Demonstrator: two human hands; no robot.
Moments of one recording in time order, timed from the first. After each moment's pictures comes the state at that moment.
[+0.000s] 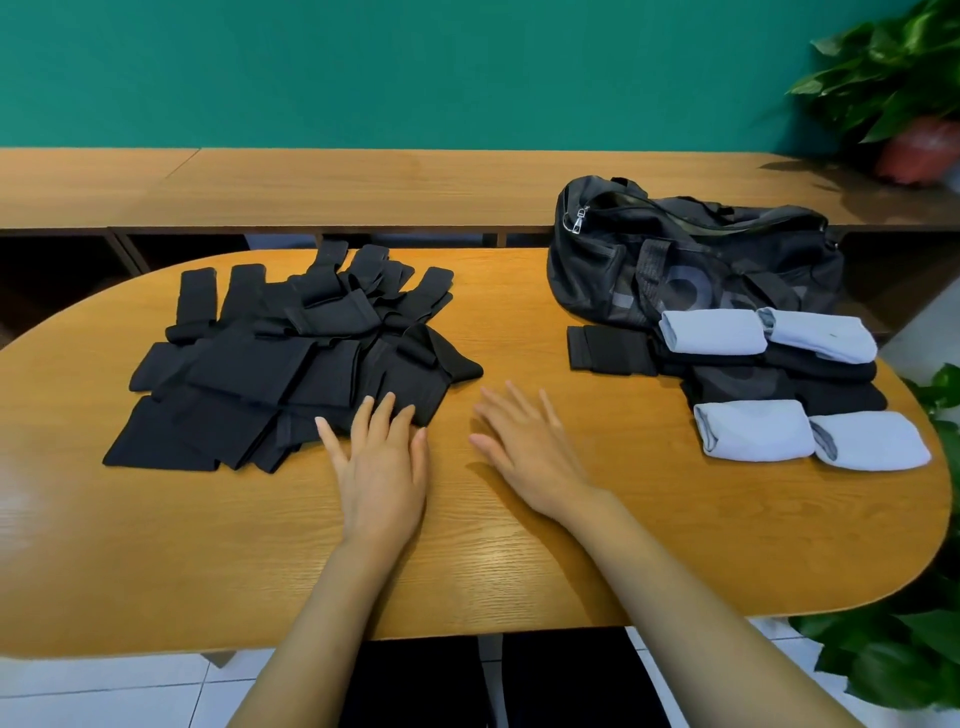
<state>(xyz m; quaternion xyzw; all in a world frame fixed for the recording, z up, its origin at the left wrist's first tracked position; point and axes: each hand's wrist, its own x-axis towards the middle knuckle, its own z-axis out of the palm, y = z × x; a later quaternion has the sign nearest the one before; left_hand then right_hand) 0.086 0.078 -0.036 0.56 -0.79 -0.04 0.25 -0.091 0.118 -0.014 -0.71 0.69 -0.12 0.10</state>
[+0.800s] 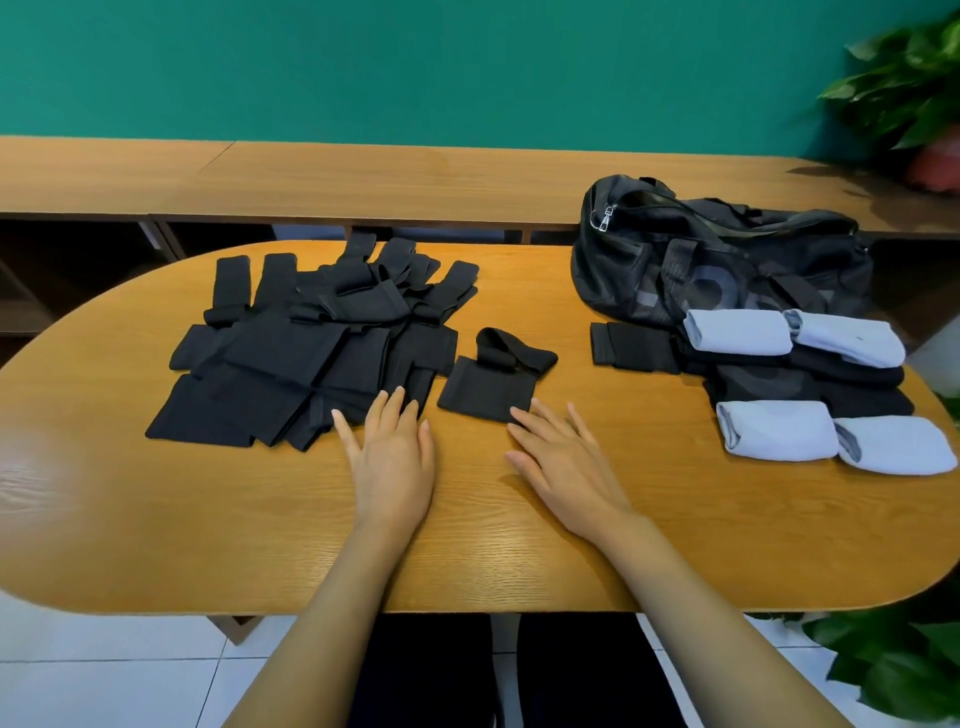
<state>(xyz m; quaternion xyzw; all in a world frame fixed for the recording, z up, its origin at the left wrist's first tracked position) 0.104 0.074 -0.044 0.59 -0.77 -0.06 0.25 -0.090 0.146 -0.031 -0.72 0.68 -0.13 0.05</state>
